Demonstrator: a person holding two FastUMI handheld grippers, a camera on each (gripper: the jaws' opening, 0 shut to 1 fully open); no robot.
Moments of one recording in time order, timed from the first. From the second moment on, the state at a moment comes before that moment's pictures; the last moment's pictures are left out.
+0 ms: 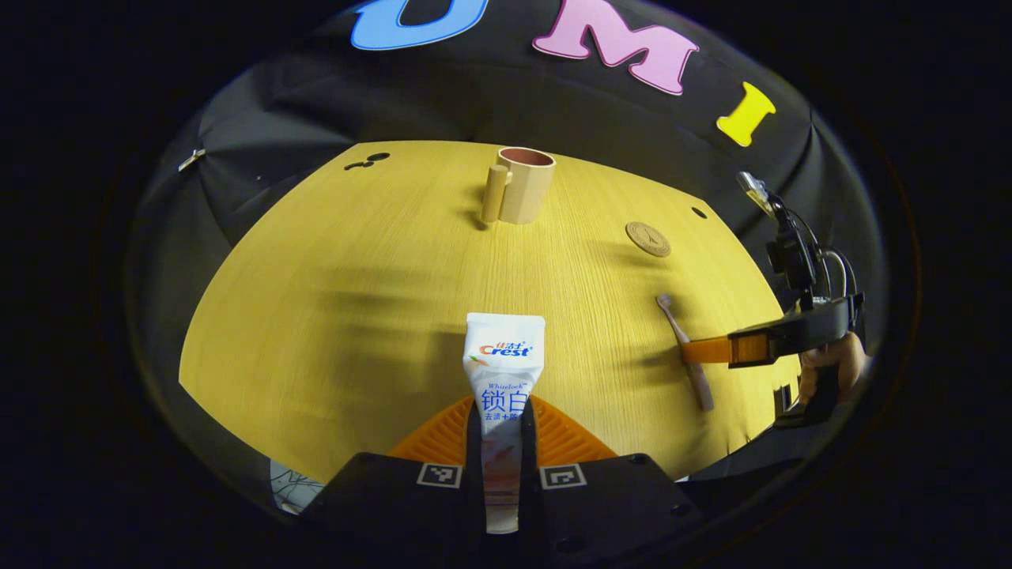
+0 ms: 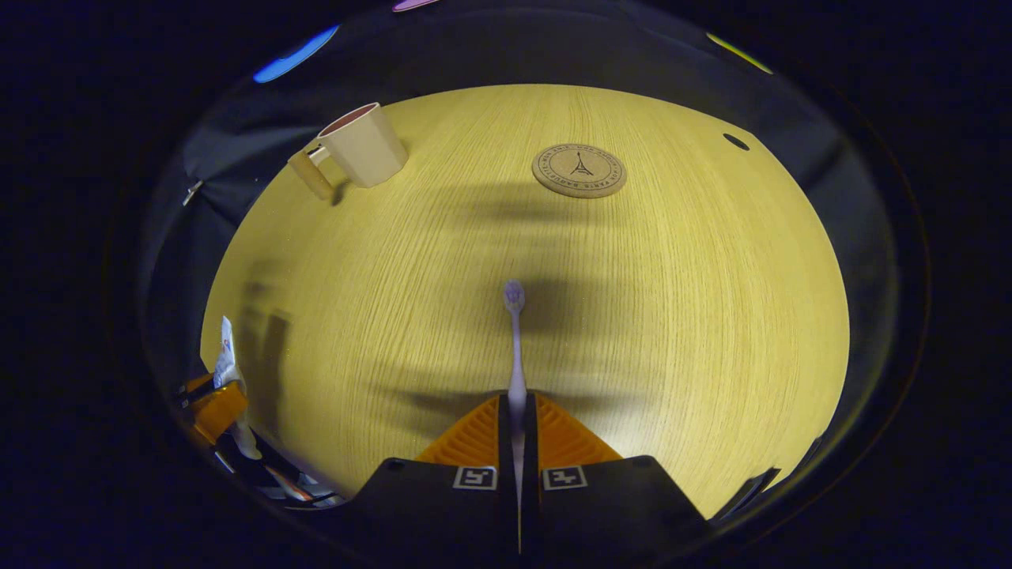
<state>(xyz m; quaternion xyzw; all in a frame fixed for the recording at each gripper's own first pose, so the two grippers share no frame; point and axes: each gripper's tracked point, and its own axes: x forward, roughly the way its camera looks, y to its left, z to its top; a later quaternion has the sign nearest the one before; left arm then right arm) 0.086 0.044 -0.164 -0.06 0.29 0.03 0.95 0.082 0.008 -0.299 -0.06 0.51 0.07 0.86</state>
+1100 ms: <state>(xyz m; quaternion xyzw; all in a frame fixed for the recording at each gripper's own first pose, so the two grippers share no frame) 0.269 0.045 0.071 -0.12 0.04 0.02 0.99 0.104 -0.024 -0.255 -0.03 0.47 0.13 0.87</state>
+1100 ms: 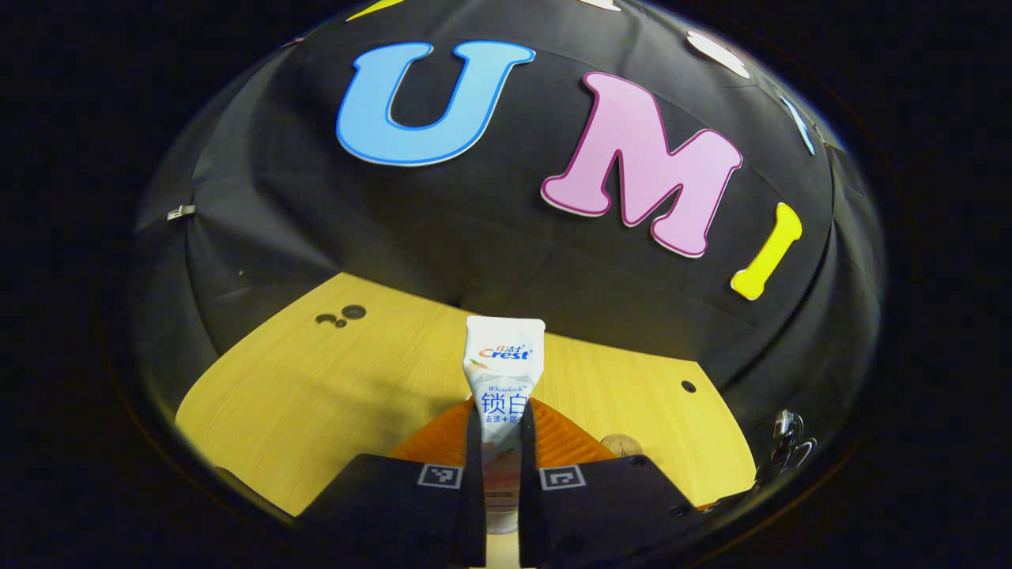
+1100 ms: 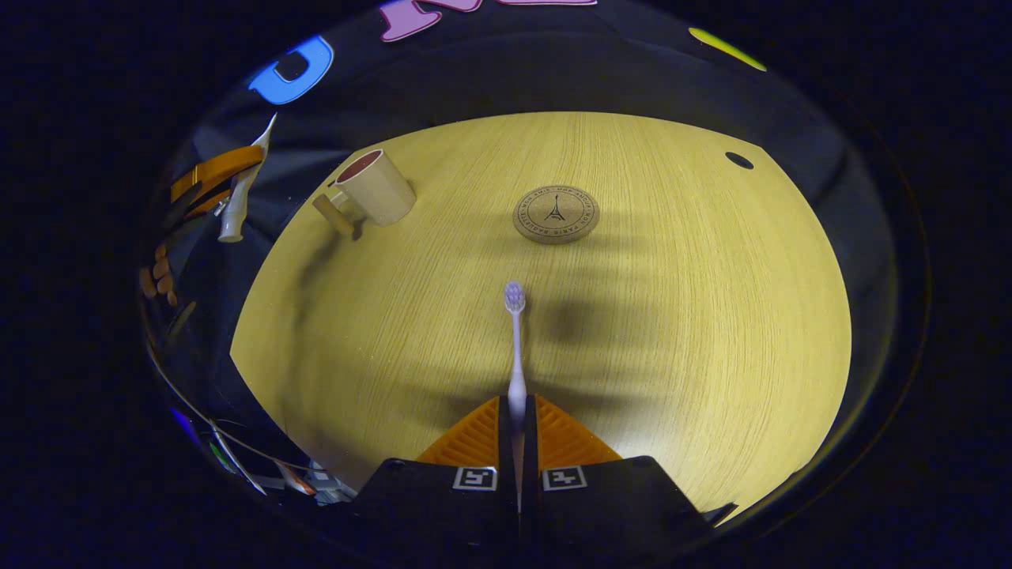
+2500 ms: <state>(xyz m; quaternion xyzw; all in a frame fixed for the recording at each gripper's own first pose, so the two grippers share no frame) 0.351 0.068 0.020 -0.05 -0.02 0.09 1.00 0.135 -0.013 -0.243 0.02 0.42 0.13 0.90</state>
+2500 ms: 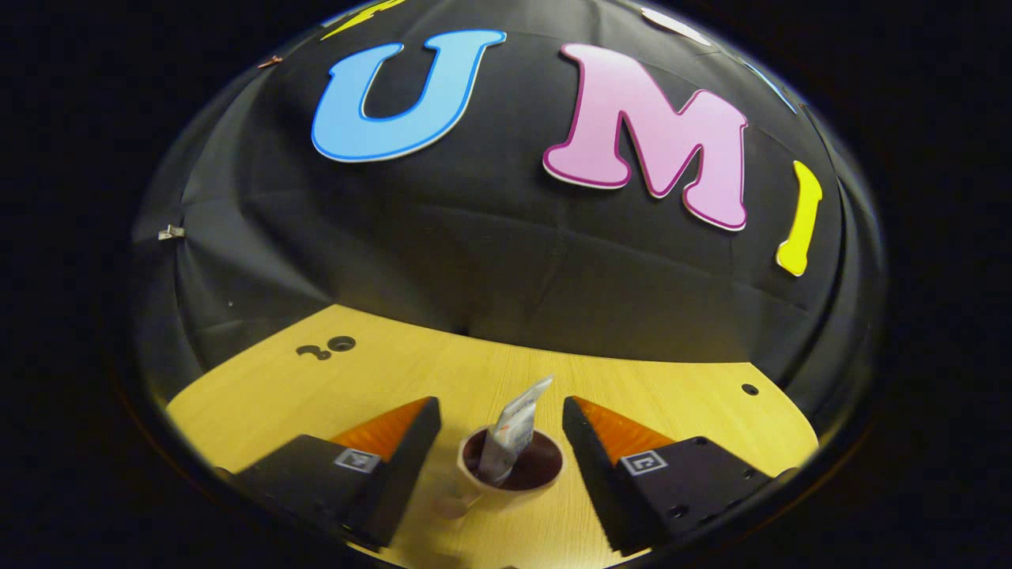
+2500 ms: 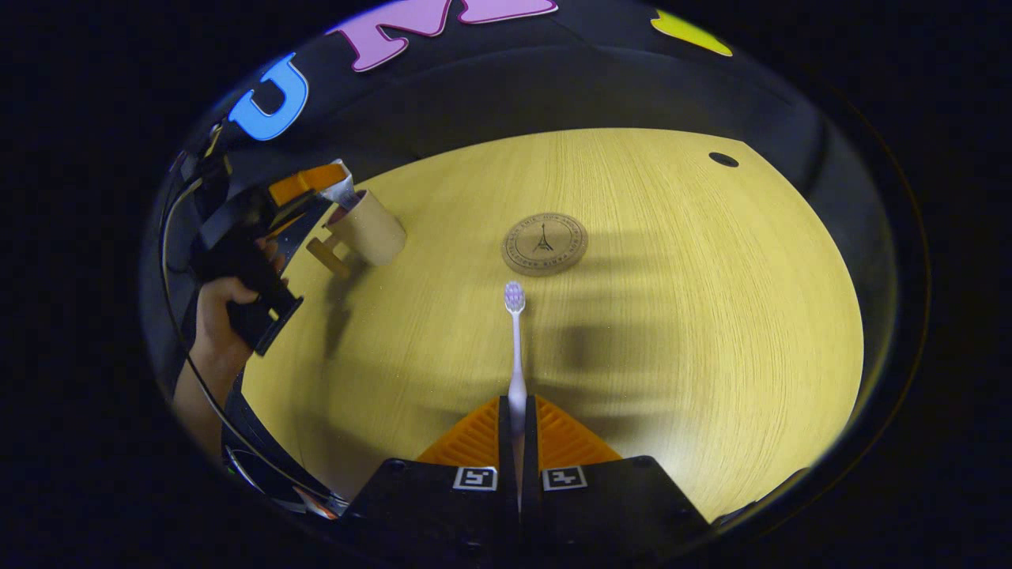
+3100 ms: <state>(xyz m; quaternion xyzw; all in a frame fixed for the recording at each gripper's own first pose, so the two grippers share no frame) 0.179 0.061 -0.052 -0.10 0.07 0.12 0.99 0.237 0.089 -0.144 0.06 0.29 0.19 0.94</state>
